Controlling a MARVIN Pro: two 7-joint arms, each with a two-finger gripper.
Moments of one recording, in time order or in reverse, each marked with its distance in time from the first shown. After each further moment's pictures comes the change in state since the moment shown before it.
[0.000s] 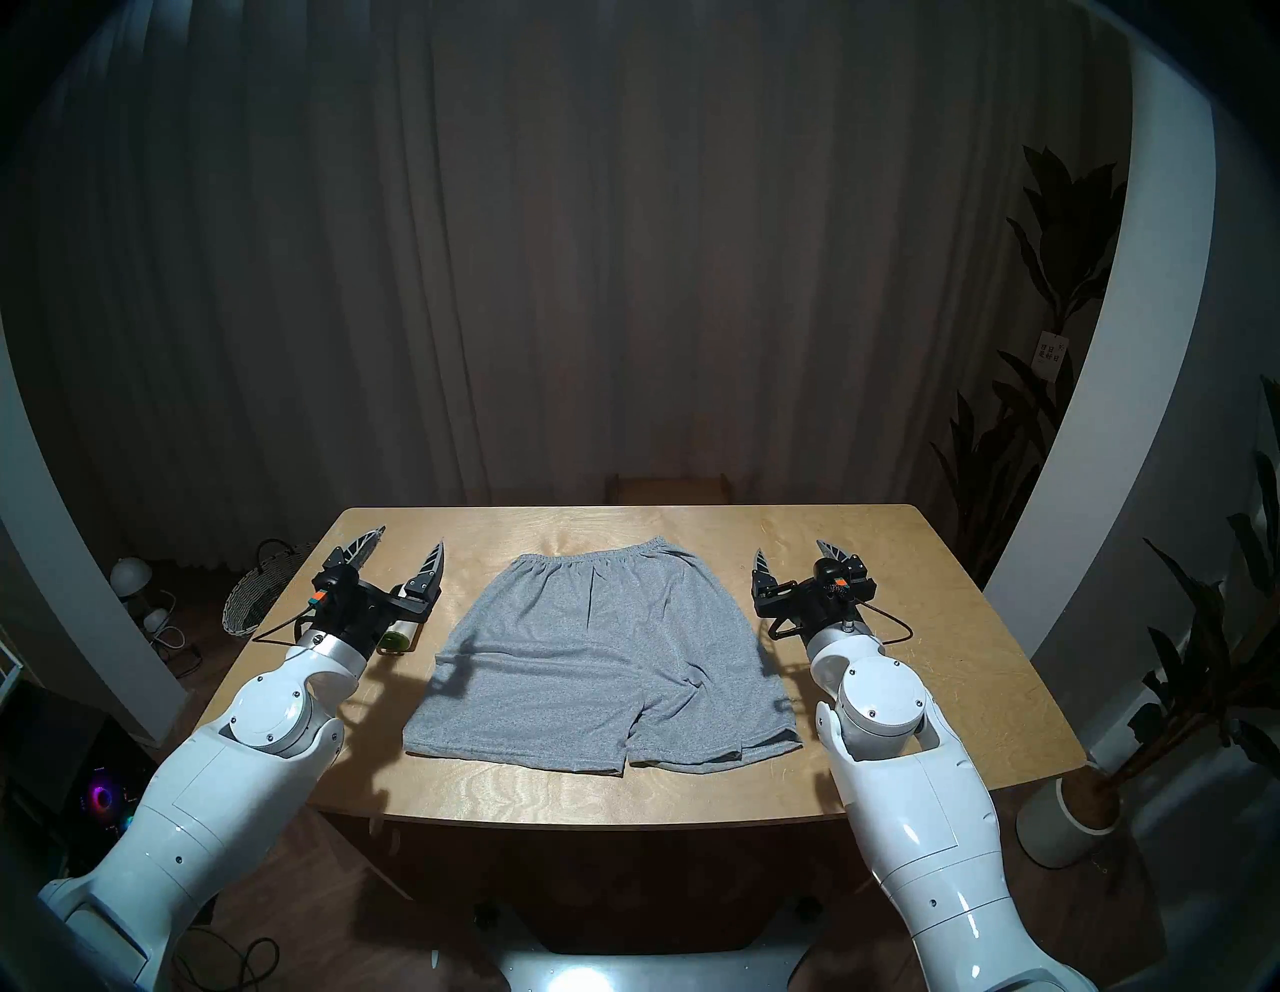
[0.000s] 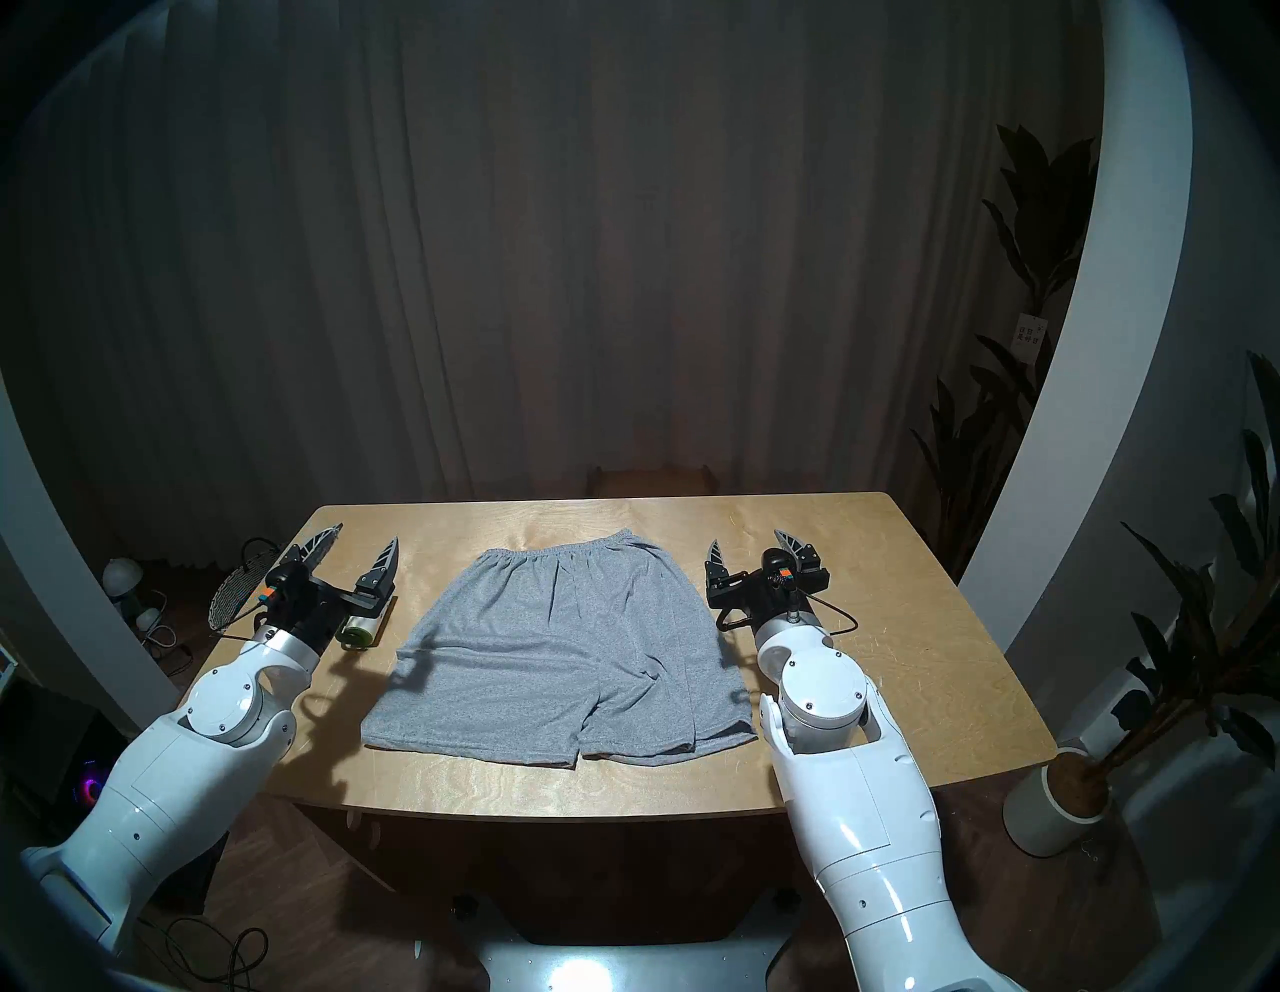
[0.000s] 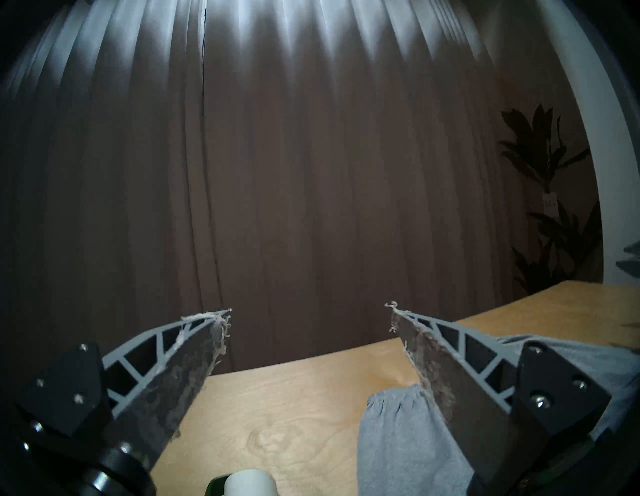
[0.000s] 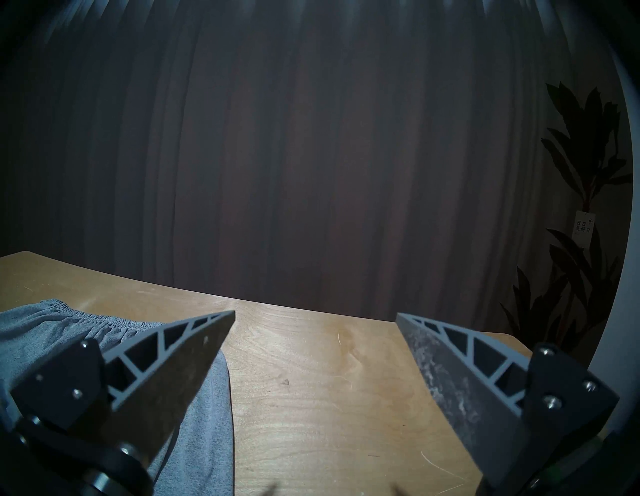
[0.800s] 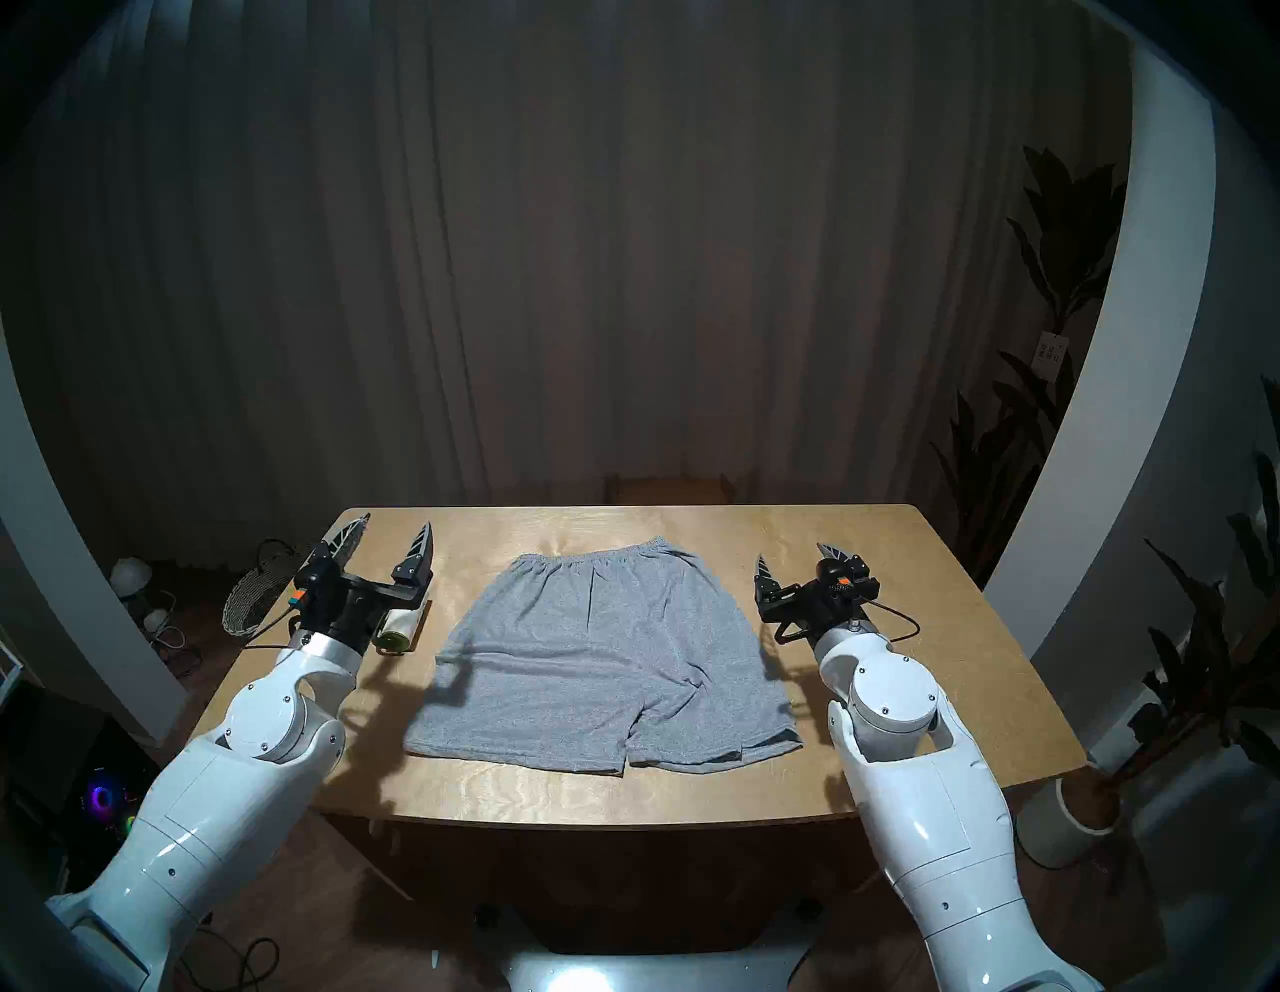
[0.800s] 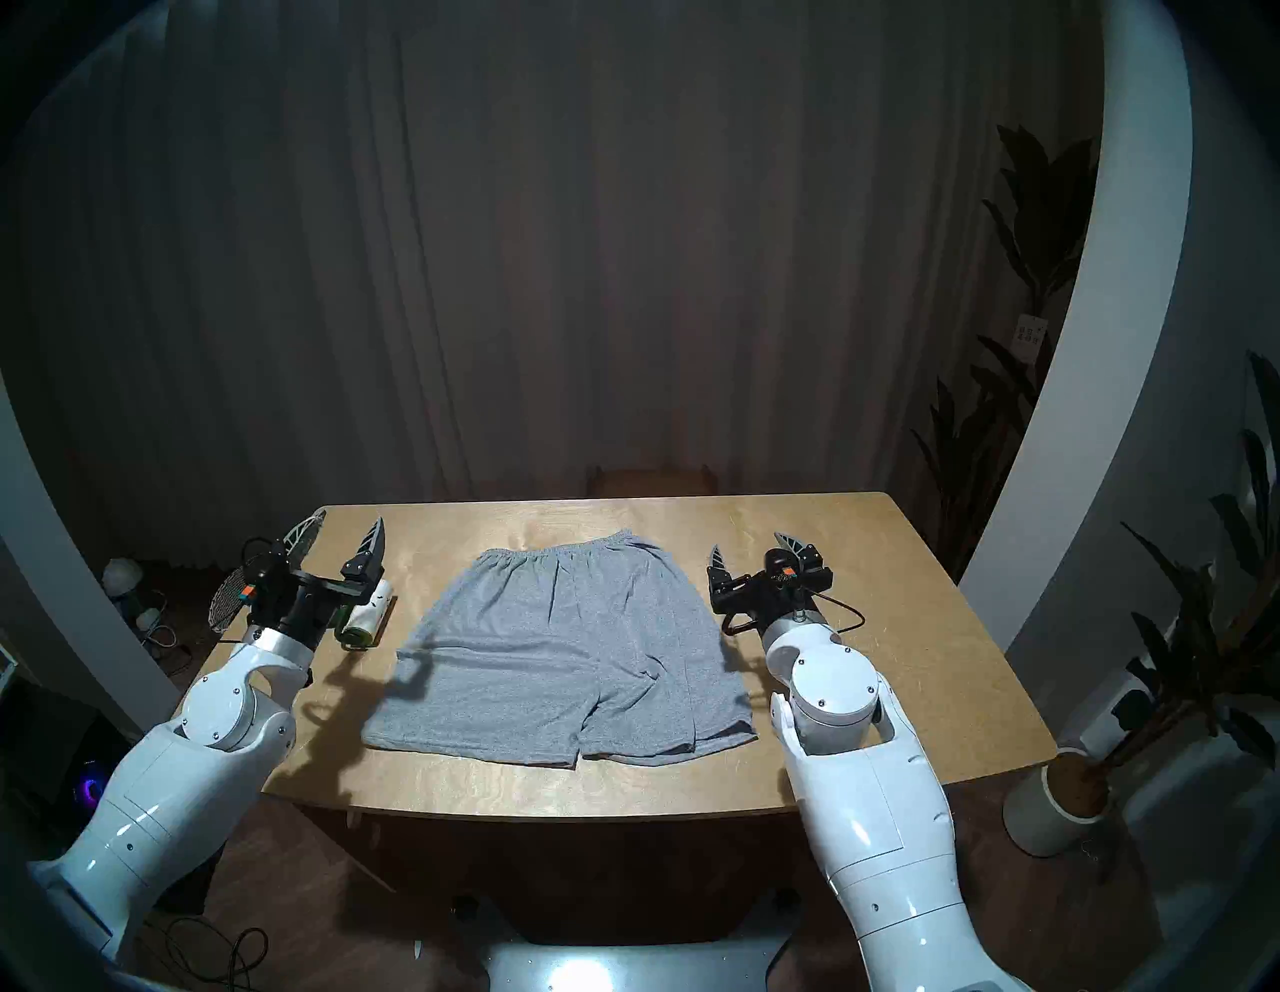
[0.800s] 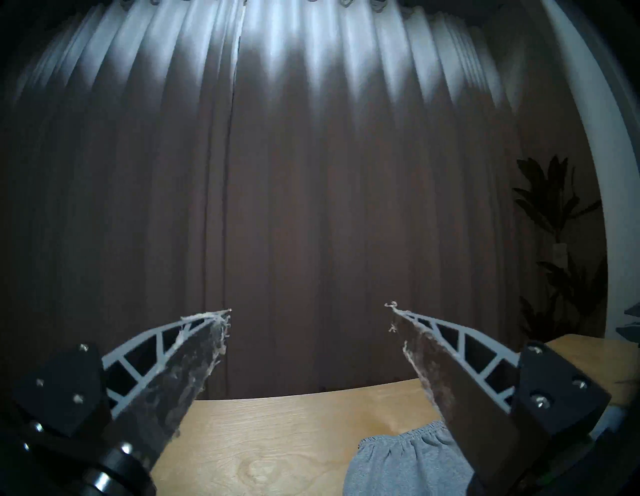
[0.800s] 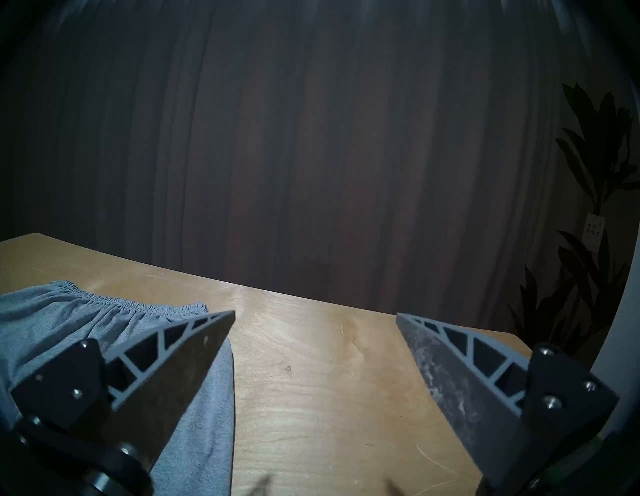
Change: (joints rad) left arm 0.060 -0.013 -0.047 -0.047 -0.116 -0.144 -0.069; right arm -0.012 0.015 0.007 -0.027 -0.015 0.045 0.036
